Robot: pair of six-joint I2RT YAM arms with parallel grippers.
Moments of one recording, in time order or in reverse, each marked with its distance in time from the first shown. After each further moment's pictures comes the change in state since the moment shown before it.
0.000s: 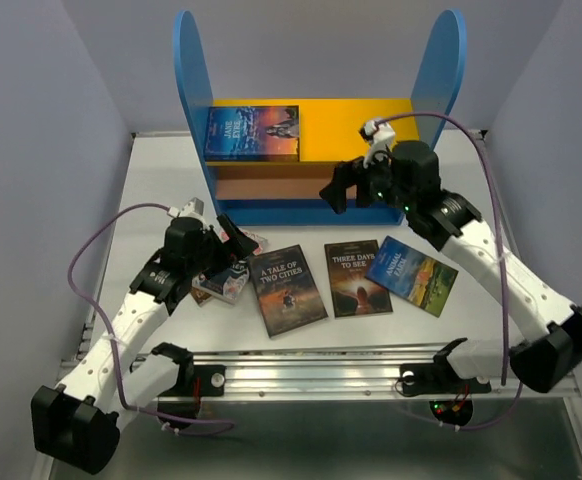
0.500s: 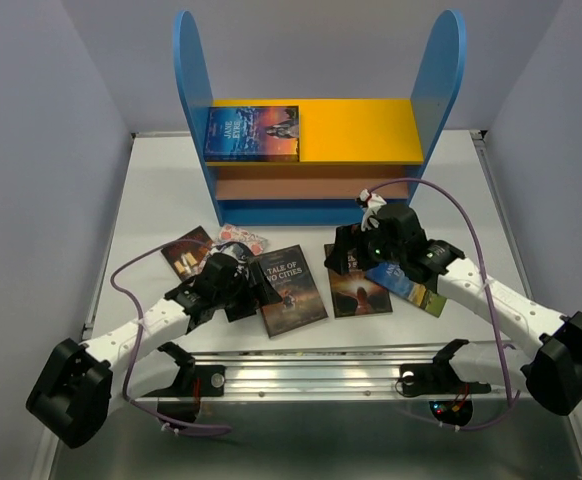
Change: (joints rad) left arm -0.237 0.100 -0.352 0.176 0.115 -0.102; right arm 0.053 -0.258 -0.622 0.051 -0.070 0.266
